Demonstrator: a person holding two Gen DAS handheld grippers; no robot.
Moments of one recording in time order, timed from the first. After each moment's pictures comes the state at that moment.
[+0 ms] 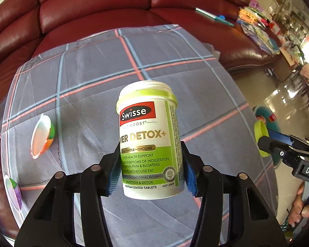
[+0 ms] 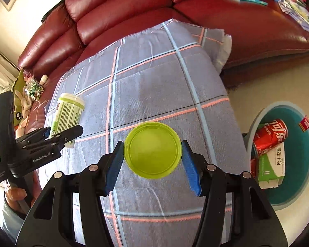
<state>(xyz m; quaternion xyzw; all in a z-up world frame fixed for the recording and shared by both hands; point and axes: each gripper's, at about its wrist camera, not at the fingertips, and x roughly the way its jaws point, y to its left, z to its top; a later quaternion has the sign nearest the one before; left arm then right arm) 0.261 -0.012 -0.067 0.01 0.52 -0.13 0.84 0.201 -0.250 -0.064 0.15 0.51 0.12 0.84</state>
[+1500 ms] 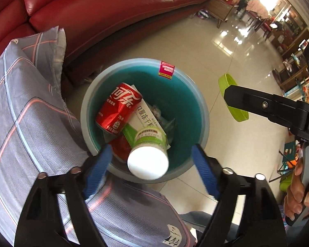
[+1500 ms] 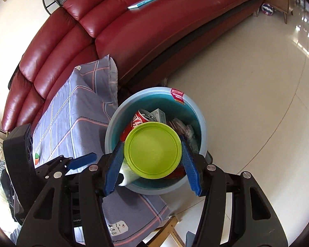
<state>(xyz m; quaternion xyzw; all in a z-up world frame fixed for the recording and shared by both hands) 0.199 -0.361 -0.114 0.13 0.56 -0.32 0.75 0.117 -0.527 -0.084 0.28 0.49 -0.02 0.83</state>
